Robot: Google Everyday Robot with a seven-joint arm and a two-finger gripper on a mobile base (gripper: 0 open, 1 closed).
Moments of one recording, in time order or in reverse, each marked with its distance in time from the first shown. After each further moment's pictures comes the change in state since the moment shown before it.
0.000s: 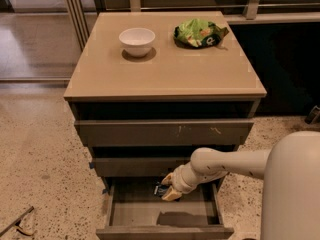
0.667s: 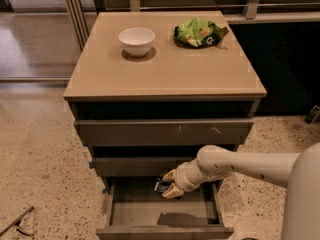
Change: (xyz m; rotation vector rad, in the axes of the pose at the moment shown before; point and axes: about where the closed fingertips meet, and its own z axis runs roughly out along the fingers) arm -0.017 0.000 -0.028 0.031 -0.061 0.013
